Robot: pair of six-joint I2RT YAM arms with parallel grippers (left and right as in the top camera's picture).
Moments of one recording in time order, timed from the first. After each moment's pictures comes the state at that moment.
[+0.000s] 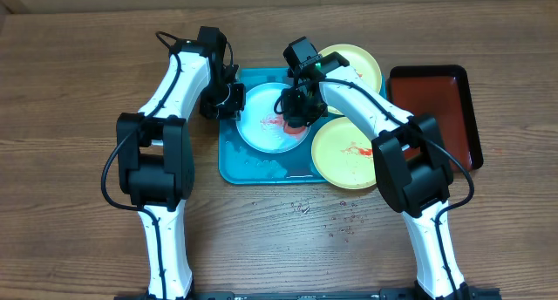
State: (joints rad) left arm -0.13 2.29 1.84 -1.12 0.24 -0.12; right arm 0.50 2.34 1.90 -0.92 -0.20 0.44
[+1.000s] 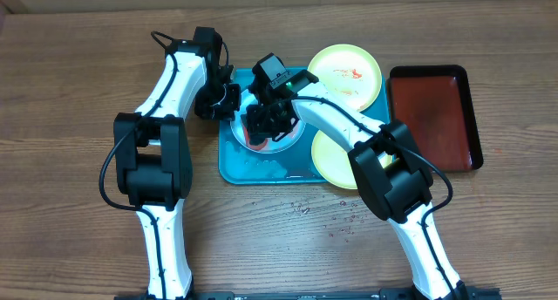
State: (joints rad) left arm -0.12 2.29 1.84 -1.12 0.21 -0.12; right arm 0.62 2.38 1.90 -0.77 -0.46 0.45
